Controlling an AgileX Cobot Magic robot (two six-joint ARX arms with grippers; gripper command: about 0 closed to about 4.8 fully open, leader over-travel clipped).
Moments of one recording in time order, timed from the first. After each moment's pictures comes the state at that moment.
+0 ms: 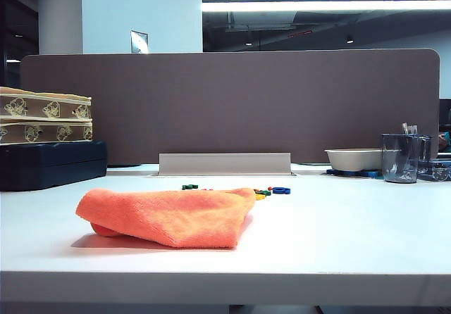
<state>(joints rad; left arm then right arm) -0.01 0.00 0.00 0.04 0.04 0.01 0.01 0.00 0.01 0.06 -0.02 0.03</state>
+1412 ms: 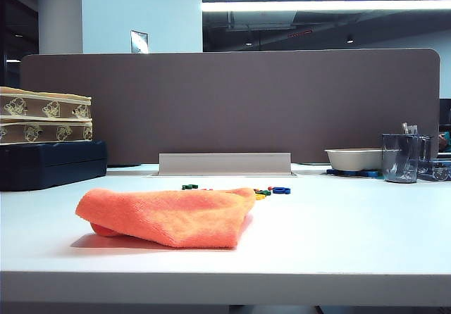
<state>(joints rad) -0.01 0.00 0.02 0.05 0.09 0.00 0.01 0.27 0.32 -0.04 -0.33 0.10</state>
